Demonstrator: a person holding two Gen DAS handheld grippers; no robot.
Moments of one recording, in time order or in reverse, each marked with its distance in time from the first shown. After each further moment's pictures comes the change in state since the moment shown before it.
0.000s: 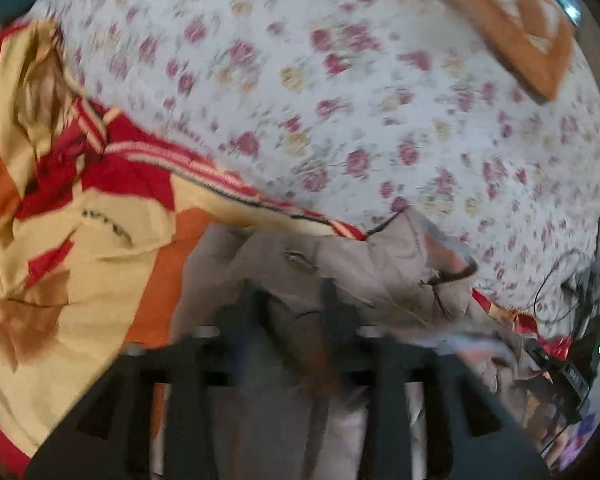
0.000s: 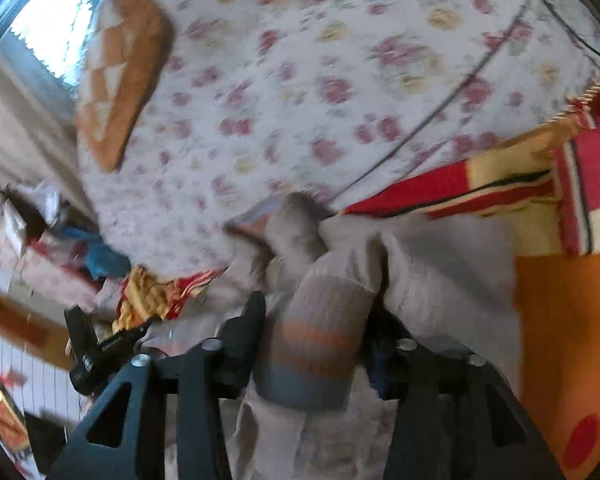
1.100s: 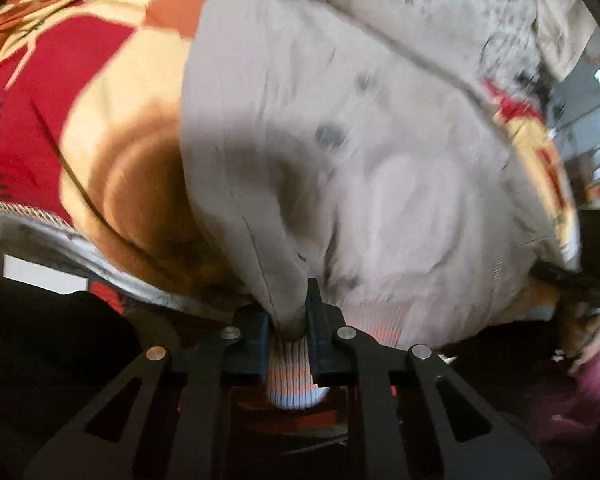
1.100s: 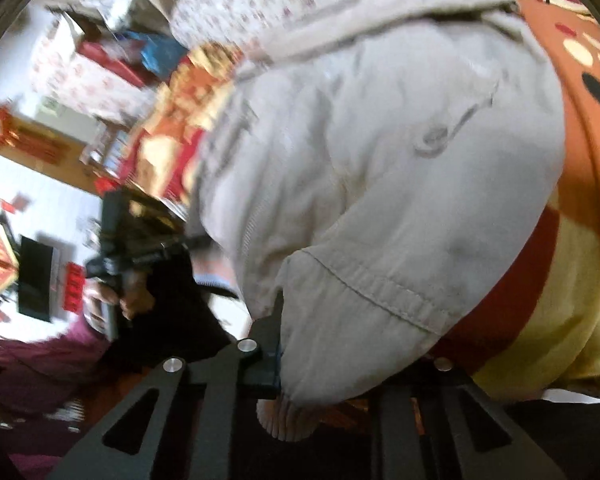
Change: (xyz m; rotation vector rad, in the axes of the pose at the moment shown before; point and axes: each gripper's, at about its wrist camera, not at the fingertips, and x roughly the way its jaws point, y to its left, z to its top) left arm -0.147 0.055 -0.330 0.218 0.313 -0.081; right arm -0.102 0.039 -0.323 -0.295 0.421 0.087
